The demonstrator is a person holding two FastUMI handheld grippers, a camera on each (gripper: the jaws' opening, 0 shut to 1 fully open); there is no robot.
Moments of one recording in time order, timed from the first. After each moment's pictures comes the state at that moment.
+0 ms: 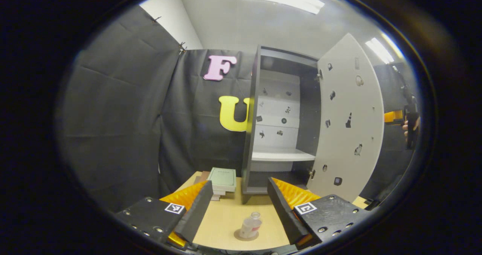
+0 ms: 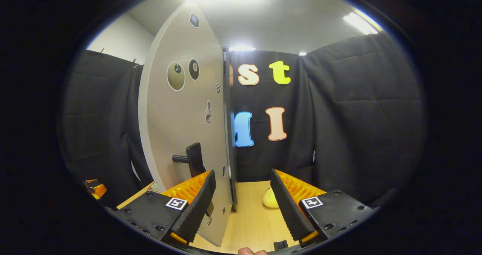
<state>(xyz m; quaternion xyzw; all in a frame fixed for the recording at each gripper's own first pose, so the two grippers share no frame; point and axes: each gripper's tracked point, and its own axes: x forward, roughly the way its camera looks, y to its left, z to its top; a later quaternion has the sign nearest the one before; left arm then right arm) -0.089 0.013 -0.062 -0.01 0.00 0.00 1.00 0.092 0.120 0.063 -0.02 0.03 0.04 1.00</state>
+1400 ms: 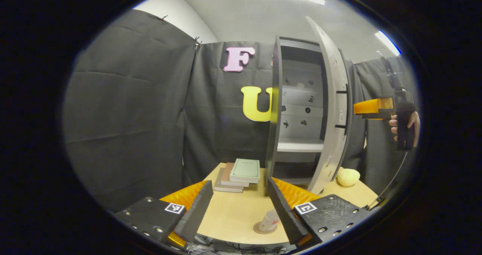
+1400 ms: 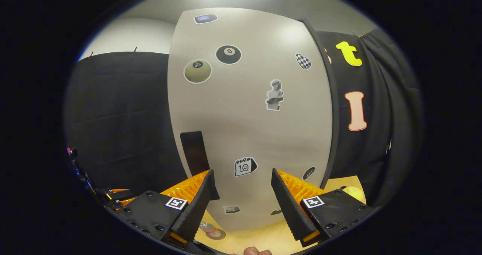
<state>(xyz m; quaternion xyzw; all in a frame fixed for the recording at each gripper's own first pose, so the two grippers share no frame) -0.126 0.049 -0.072 0.00 0.04 0.09 1.00 0.165 0.320 0.031 -0.01 0.08 0.26 0.96</state>
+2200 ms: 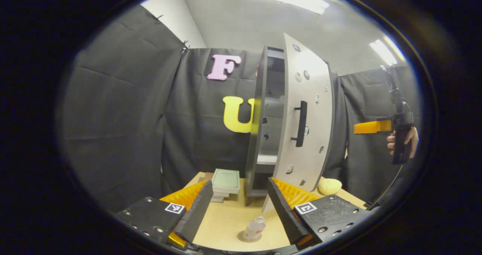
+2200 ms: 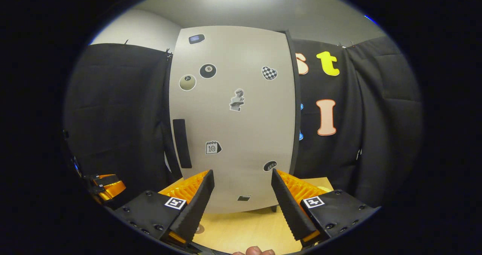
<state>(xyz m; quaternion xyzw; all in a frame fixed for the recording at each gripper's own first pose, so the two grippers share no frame) -0.138 0.036 -0.057 -0.02 0.00 0.00 1.00 0.137 0.250 0.030 -0.04 0.07 0.16 0.98</state>
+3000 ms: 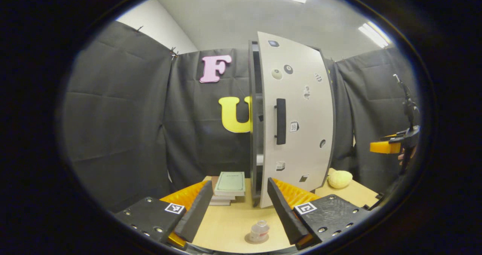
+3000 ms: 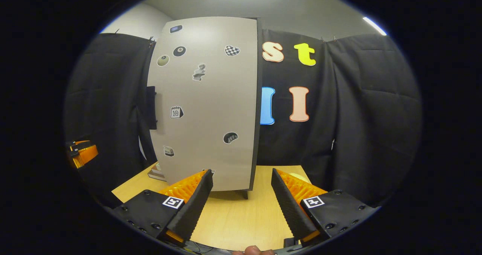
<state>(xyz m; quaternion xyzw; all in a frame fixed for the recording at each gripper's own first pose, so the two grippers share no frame) -0.106 -0.026 -0.046 0.05 0.02 0.02 1.00 0.134 0.152 -0.039 -0.06 0.10 0.08 0.99</state>
